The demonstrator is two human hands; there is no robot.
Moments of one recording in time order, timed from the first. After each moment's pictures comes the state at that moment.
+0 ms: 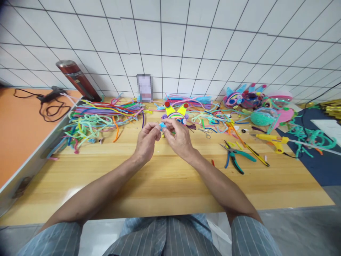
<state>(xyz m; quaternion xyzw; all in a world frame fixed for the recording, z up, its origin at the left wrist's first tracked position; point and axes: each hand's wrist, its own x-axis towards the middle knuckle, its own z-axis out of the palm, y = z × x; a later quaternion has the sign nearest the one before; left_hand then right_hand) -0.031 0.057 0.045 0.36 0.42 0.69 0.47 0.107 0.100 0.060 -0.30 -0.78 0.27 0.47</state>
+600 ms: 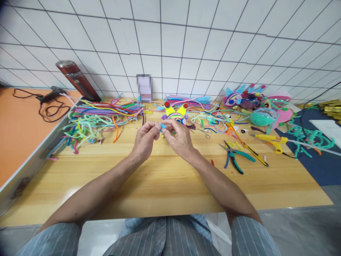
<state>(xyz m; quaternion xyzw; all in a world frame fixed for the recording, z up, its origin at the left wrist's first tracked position) -0.037 0.057 0.051 0.38 0.41 0.69 0.46 0.109 0.100 0.062 -0.29 -0.77 0.31 0.47</state>
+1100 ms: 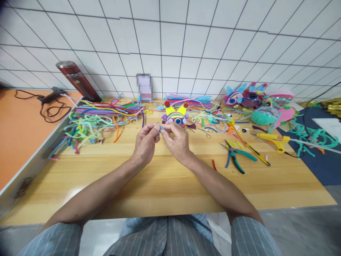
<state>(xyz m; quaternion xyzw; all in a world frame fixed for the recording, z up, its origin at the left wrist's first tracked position) -0.027 0.050 0.050 0.30 0.39 0.72 0.49 0.100 0.089 0.052 -0.29 -0.76 0.24 0.53</state>
